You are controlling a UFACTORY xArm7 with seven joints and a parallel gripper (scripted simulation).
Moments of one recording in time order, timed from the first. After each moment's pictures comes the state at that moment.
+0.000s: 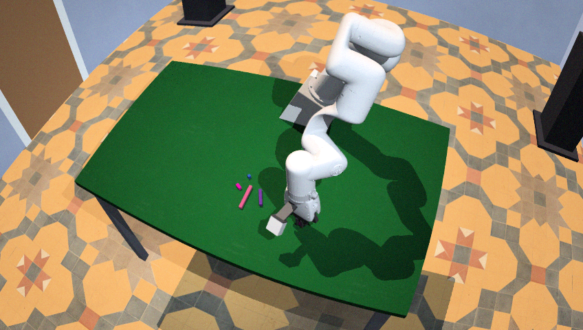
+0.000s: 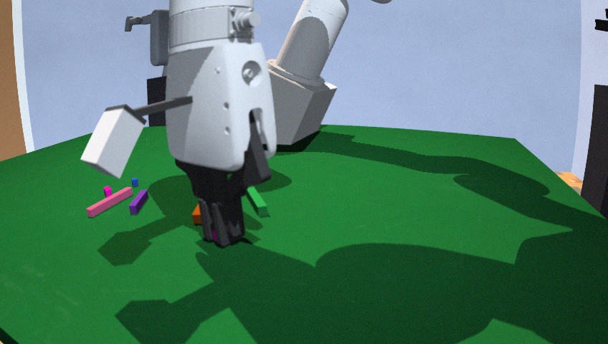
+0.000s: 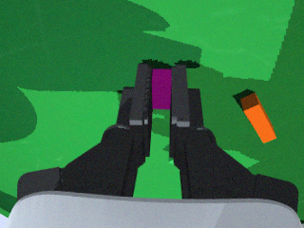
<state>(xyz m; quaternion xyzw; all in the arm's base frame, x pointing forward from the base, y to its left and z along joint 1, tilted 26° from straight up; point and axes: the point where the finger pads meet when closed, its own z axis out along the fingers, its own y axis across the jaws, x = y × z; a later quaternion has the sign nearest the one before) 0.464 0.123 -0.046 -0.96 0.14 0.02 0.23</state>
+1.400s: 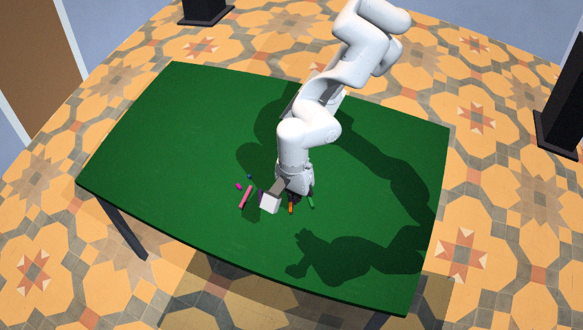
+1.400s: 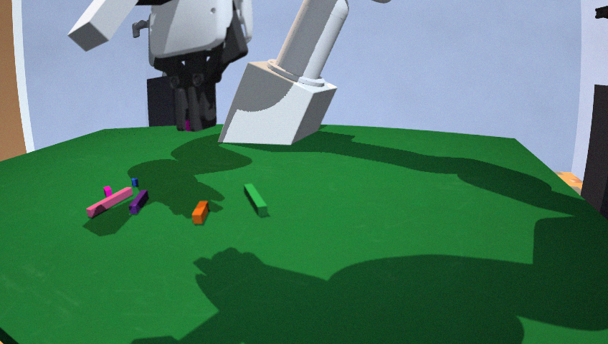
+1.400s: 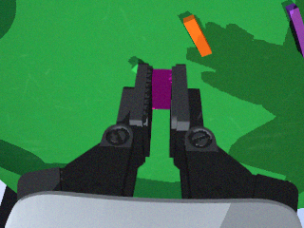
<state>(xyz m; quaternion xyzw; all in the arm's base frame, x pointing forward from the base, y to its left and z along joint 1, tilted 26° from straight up) 0.450 0.056 0.030 -0.97 0.08 0.01 0.22</state>
